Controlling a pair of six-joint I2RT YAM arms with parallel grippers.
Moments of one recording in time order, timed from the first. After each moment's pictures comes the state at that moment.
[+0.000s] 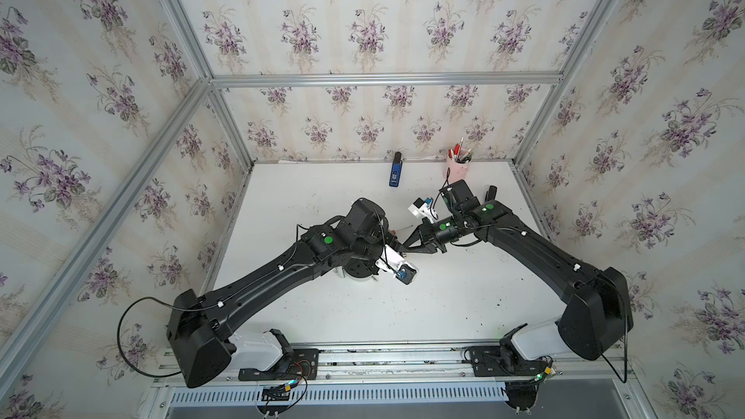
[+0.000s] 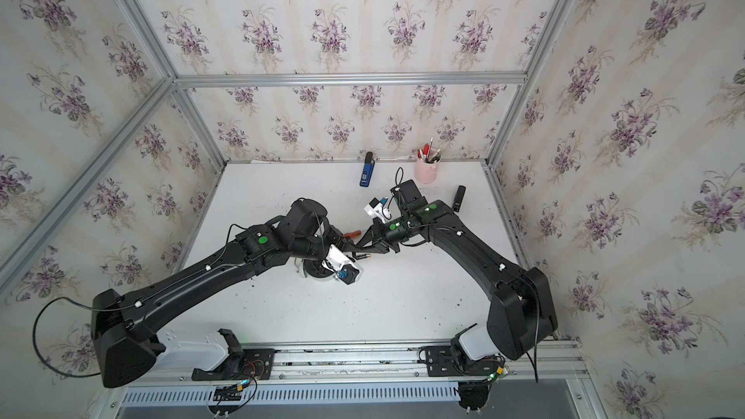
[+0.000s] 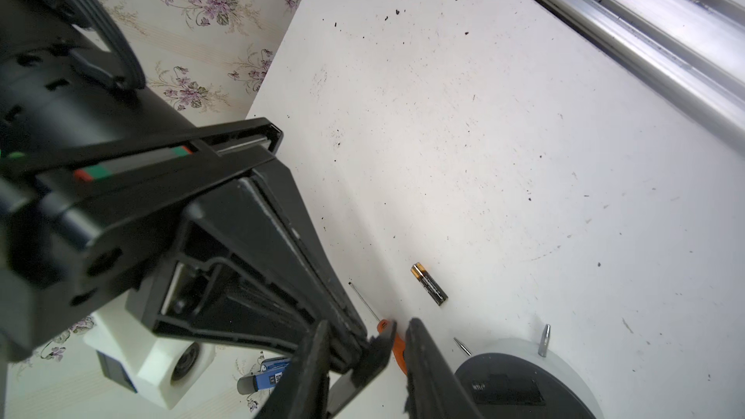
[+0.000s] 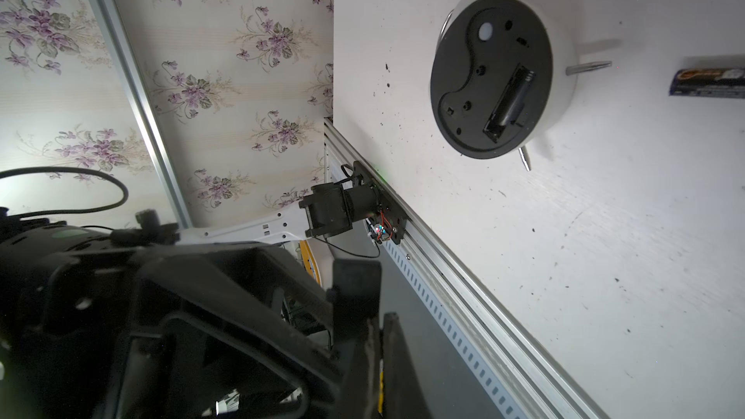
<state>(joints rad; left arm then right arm) -0.83 1.36 1.20 -0.61 0.33 1.39 0.53 1.47 1.19 -0.79 -0.95 0.57</state>
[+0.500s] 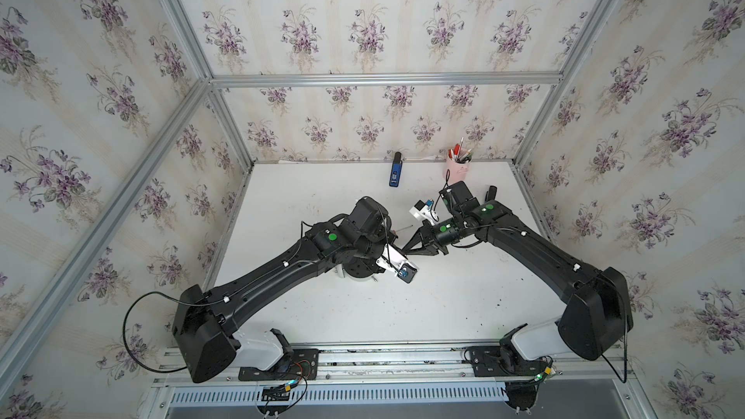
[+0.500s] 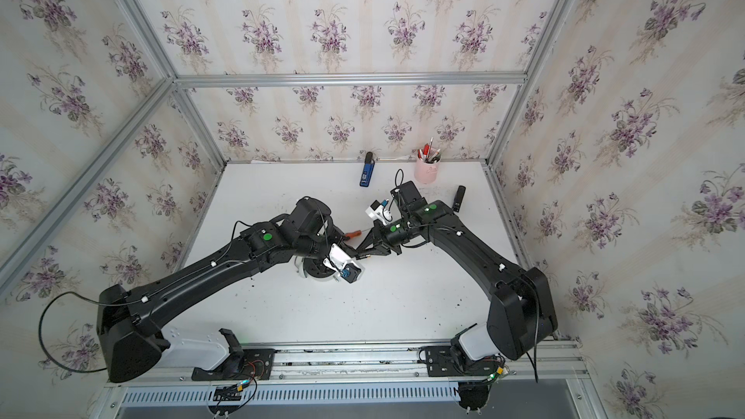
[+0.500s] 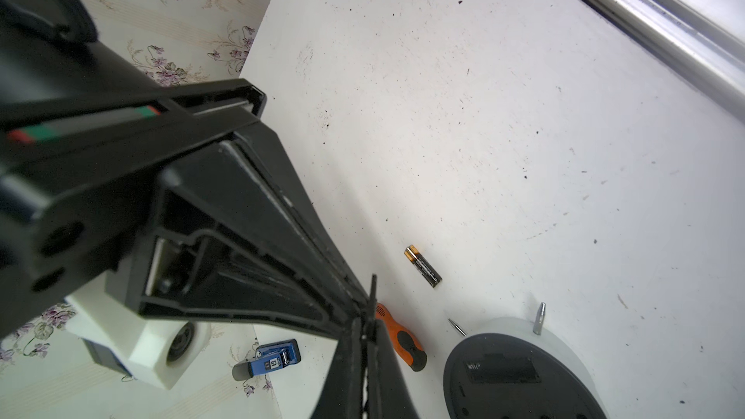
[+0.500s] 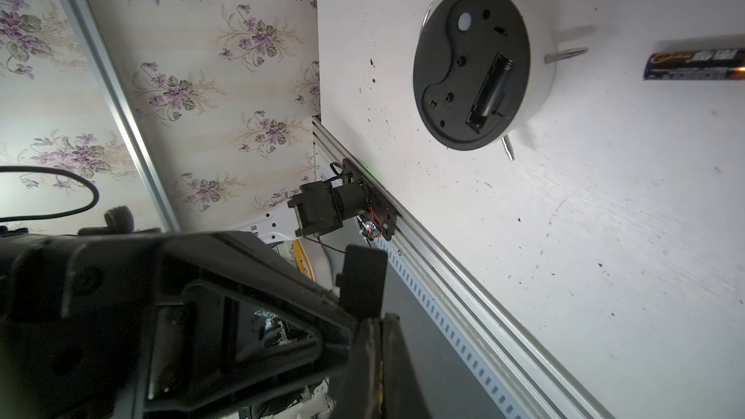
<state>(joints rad) -0.83 1.38 1.22 -0.66 0.29 1.41 0.53 1.47 1.19 -0.82 -0.94 0.55</state>
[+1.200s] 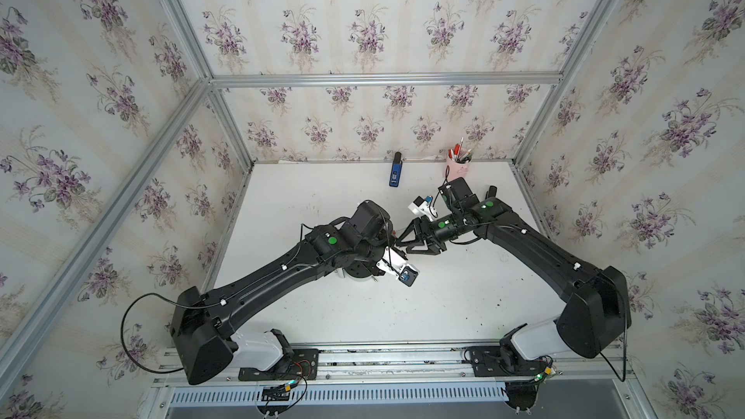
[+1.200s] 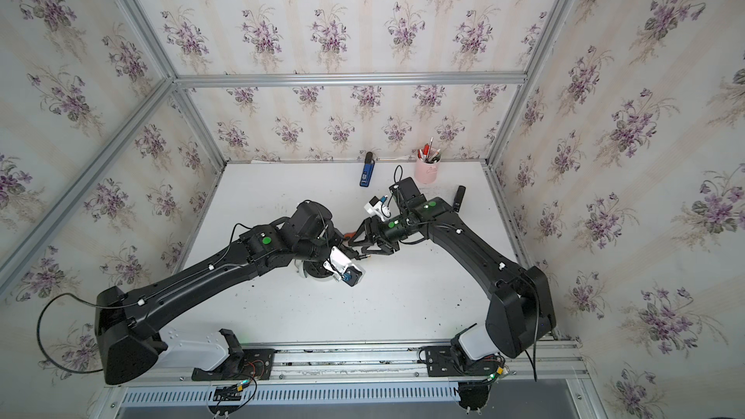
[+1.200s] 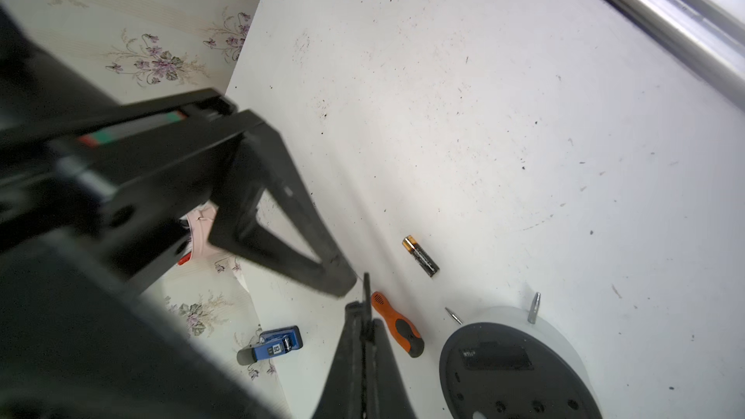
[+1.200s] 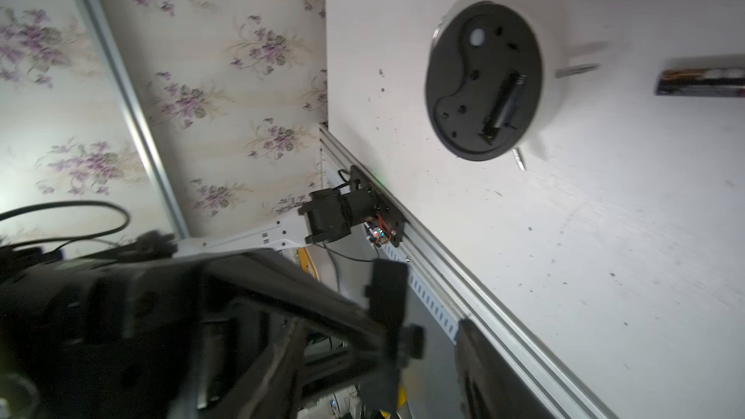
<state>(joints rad) -0.86 1.36 1.22 -0.67 0.23 1.37 0.51 1.48 1.27 -0.81 -0.96 0.57</state>
